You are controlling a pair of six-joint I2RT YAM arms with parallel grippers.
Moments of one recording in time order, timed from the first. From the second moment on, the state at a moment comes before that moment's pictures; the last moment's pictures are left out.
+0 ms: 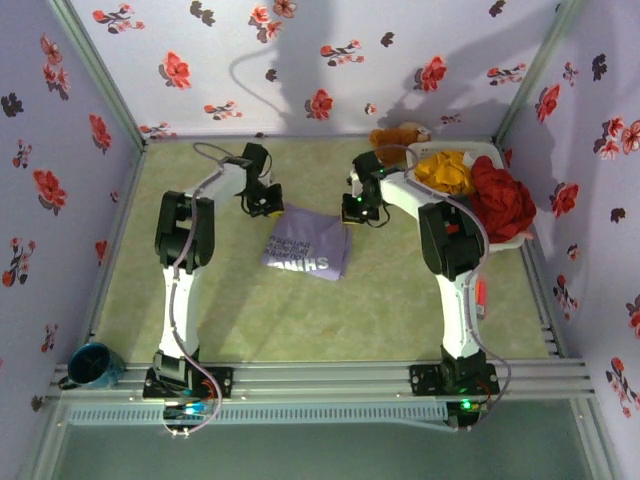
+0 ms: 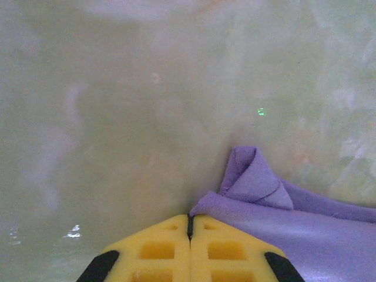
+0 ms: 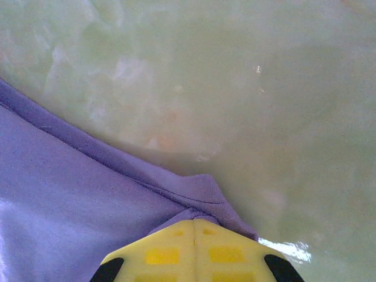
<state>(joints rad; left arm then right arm) -0.31 2.30 1.82 -0.81 0.32 -0.49 0.41 2.19 1.65 -0.71 -0.34 0.37</state>
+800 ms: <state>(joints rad) -0.54 2.05 1.60 -0.75 0.30 -0.63 0.41 2.02 1.47 -0.62 -0.35 0.43</state>
